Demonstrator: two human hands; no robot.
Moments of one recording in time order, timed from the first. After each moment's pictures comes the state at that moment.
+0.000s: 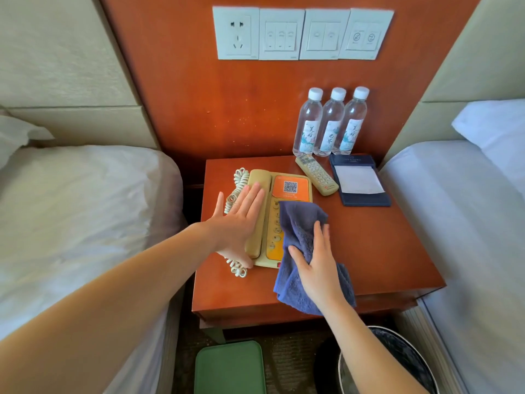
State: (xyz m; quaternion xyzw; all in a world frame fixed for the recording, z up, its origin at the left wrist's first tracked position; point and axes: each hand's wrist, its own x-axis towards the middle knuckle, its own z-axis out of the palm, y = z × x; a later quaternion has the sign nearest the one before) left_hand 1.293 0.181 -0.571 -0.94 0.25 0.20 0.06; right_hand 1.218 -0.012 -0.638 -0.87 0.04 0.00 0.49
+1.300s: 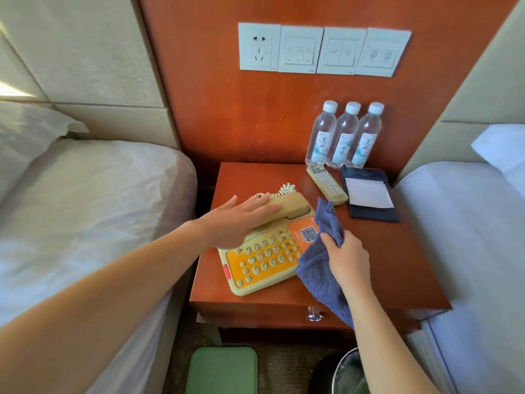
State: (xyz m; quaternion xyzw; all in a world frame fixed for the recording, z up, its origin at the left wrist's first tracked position) left_hand 1.285 0.191 -0.563 -0.94 0.30 0.15 -0.02; right_hand 1.243 -0.056 -0.601 -0.90 0.17 0.02 0.40
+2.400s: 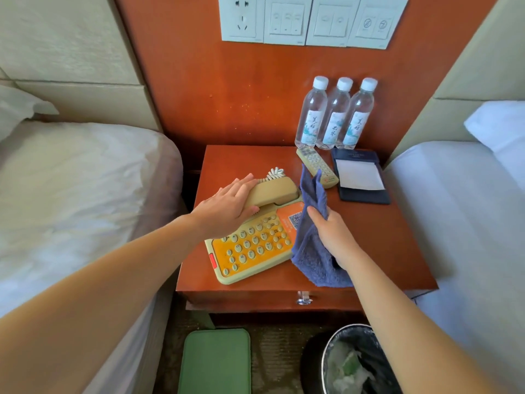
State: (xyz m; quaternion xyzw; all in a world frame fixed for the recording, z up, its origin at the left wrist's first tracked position) left_hand 1.295 0.179 -0.591 -0.96 0.18 0.12 -0.16; right_hand 1.271 -0.065 -0.606 -0.82 0.08 0.13 0.54
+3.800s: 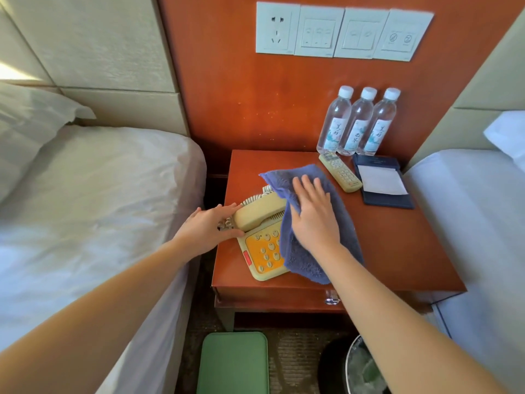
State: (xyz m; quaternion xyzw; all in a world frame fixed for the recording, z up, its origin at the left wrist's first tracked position) left_hand 1.250 0.261 -0.607 -0.96 0.05 0.11 -0.26; right_hand 1.276 0.026 -0.602 -0.98 -0.11 -0.06 0.18
